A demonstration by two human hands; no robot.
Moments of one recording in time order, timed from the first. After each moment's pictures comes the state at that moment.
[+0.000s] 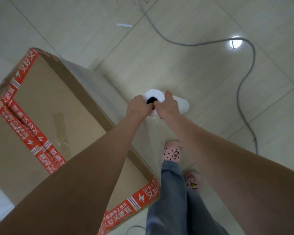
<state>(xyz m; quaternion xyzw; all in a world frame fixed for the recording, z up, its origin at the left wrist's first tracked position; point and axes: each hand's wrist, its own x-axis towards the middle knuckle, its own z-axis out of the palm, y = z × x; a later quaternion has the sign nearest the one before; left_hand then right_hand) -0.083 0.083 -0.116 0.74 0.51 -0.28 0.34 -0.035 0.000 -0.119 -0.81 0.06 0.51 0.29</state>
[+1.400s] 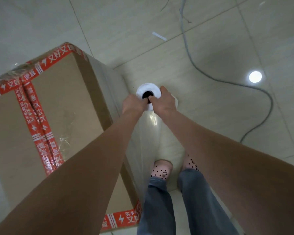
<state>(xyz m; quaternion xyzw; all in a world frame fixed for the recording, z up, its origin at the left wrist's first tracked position) -0.057 0.167 -0.120 0.58 0.69 -0.16 0.40 0.021 0.106 -0.112 -0.80 -0.12 0.52 0.26</state>
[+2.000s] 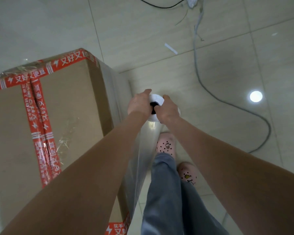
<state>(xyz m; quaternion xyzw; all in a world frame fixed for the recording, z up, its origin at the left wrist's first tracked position) -0.034 0.201 -0.121 0.74 0.56 -0.22 0.29 0.041 0.139 -0.112 -0.80 -0.19 0.55 0.15</state>
